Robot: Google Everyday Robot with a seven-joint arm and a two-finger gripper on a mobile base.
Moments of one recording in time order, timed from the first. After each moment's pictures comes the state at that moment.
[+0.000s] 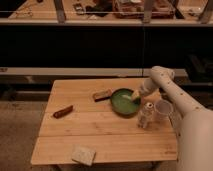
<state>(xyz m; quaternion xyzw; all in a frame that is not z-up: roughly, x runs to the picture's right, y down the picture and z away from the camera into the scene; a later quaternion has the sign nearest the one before) 0.221 0.050 0.947 -0.02 -0.32 -0.72 0.62</state>
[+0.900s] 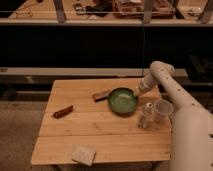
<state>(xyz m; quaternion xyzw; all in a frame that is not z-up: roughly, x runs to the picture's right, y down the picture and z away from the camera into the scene) 0.213 0.030 0.938 -0.01 -0.34 -0.72 0.61</state>
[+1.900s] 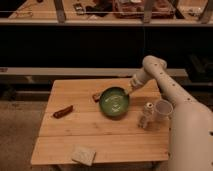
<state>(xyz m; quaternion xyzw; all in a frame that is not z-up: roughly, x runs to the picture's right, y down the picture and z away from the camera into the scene) 0.145 0.024 0.907 0.03 -0.38 -0.76 0.53</state>
